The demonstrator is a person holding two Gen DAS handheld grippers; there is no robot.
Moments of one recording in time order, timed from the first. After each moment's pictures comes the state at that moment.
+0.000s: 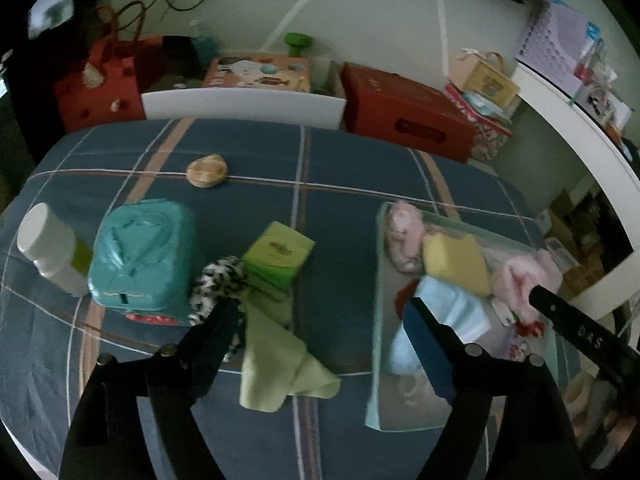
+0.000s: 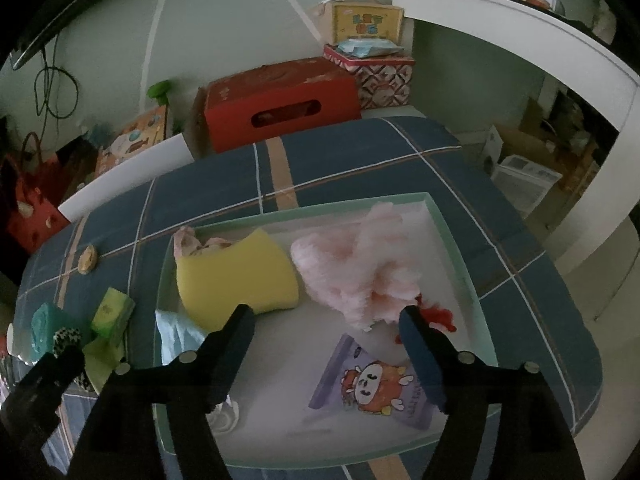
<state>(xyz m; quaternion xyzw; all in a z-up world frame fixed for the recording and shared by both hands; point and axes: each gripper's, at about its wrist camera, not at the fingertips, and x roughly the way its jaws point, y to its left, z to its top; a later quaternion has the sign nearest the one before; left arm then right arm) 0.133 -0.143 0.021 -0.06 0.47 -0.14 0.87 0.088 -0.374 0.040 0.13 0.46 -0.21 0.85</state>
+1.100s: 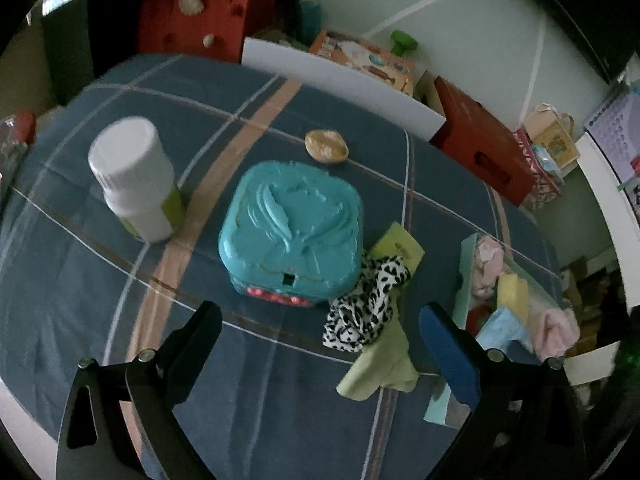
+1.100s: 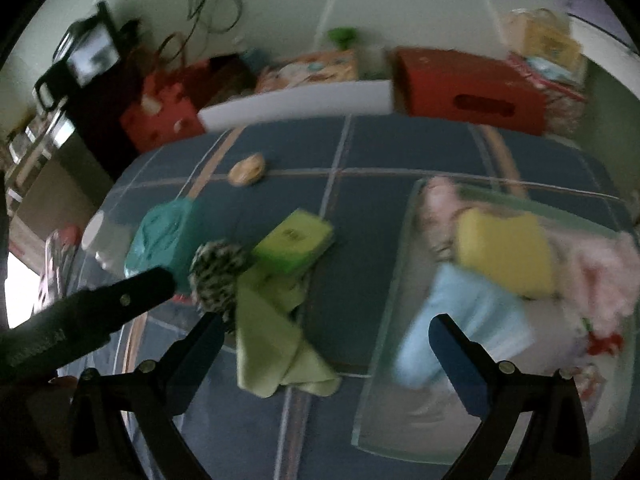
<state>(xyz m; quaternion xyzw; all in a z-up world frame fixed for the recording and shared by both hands) 0.144 -0.041 0.000 -0.17 0.52 -0.06 0.84 0.130 -0.210 0.010 0.07 0.49 0.04 0.87</state>
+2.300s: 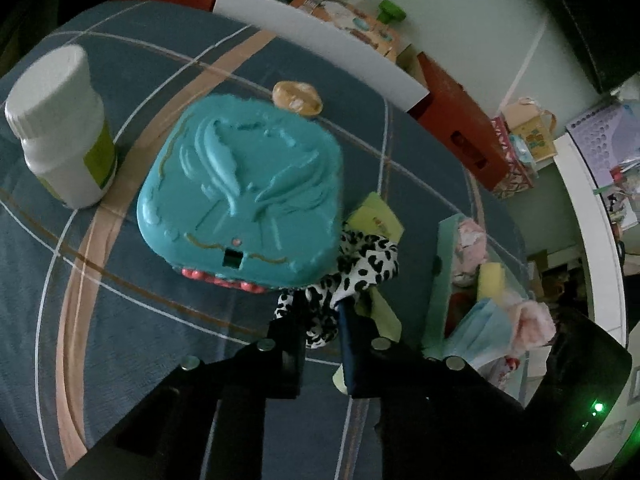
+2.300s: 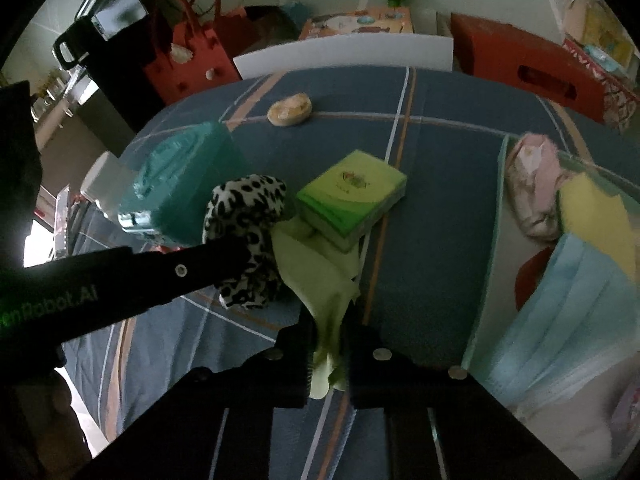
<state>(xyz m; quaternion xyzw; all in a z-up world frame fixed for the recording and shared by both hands) 0.162 -0.055 -0.034 -0.23 0.55 -0.13 0.80 0.145 -0.180 -0.038 0.07 0.52 0.10 0.85</state>
